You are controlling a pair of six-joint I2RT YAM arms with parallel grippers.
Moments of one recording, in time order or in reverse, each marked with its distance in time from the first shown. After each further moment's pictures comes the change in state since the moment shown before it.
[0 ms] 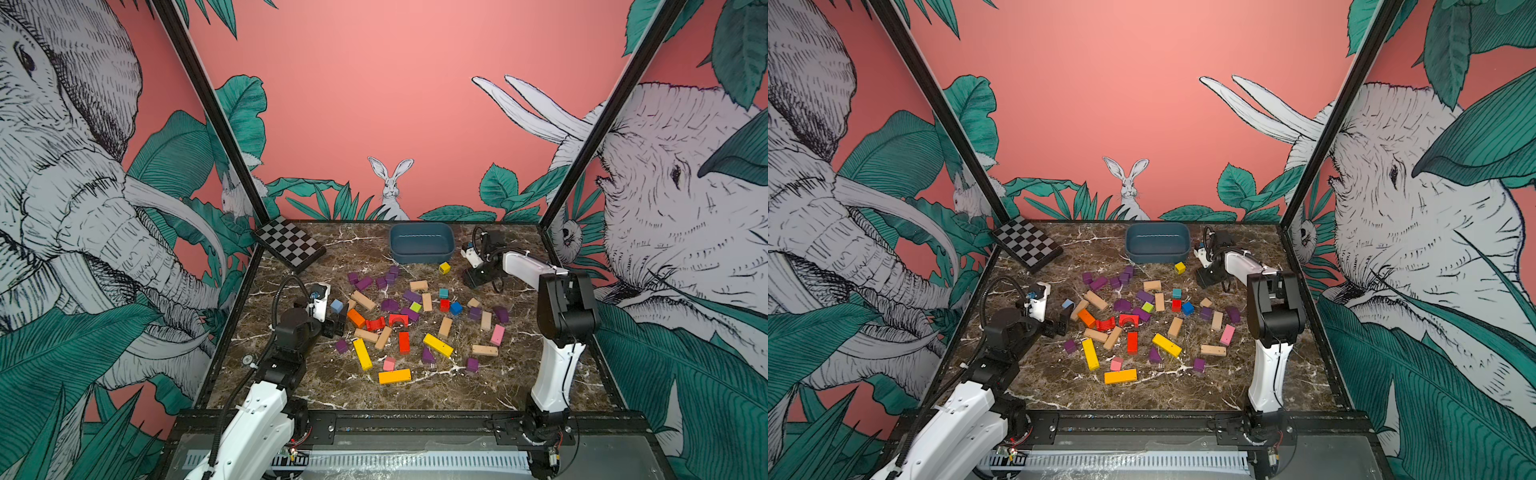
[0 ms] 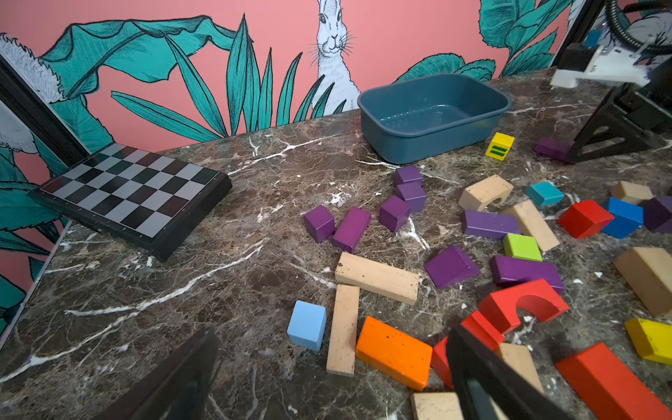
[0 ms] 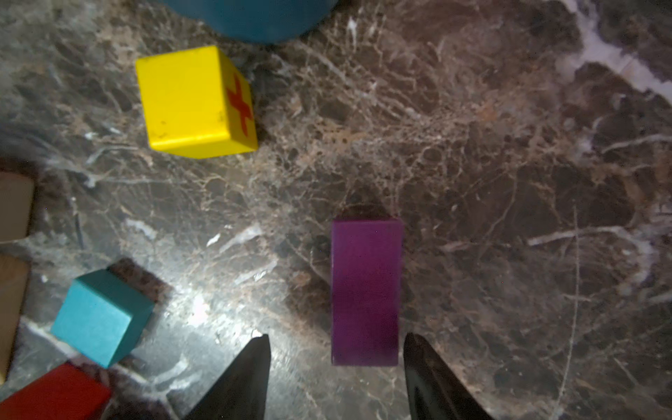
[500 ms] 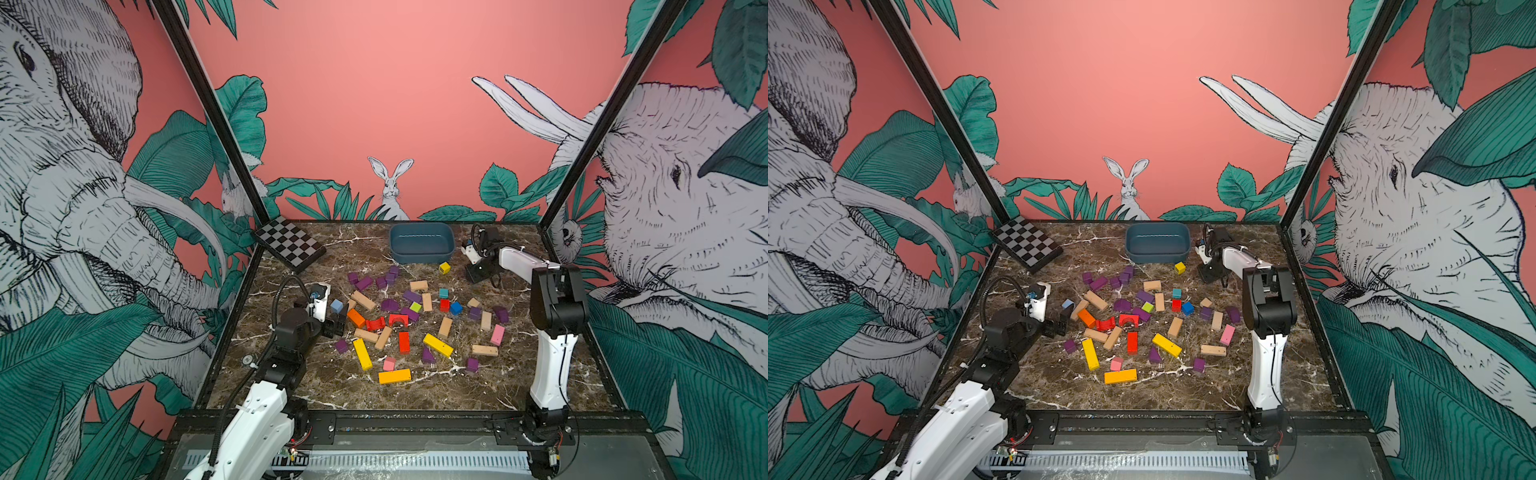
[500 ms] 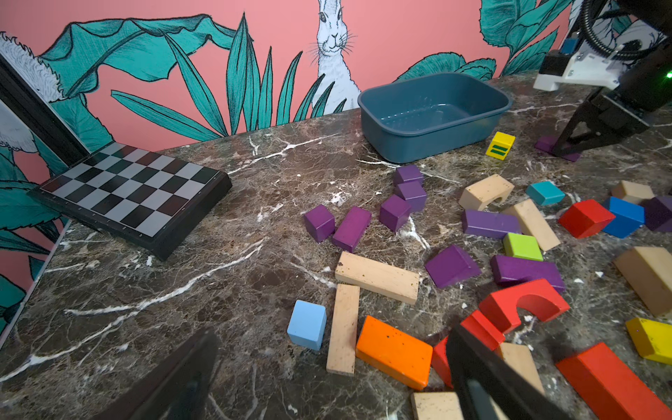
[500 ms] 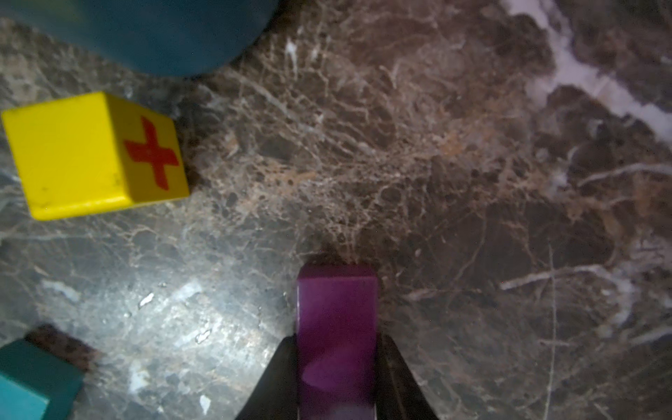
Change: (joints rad) left arm 0.000 0.003 0.000 0.000 -0.001 0.000; right arm -0.009 0.093 0.105 -0.023 0.037 0.014
